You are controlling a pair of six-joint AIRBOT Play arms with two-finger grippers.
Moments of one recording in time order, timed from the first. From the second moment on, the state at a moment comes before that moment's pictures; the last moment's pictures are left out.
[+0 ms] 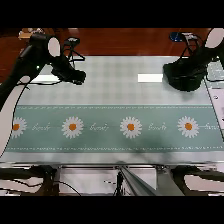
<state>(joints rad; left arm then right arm) -0.33 -1.58 1.62 1.57 -1.37 -1.62 0.08 -1.47 1.60 -1.52 1.45 1.53</state>
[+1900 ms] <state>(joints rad) -0.33 -1.57 1.63 1.51 -1.34 -1.61 -0.21 -1.84 1.60 -1.75 0.80 1.82</state>
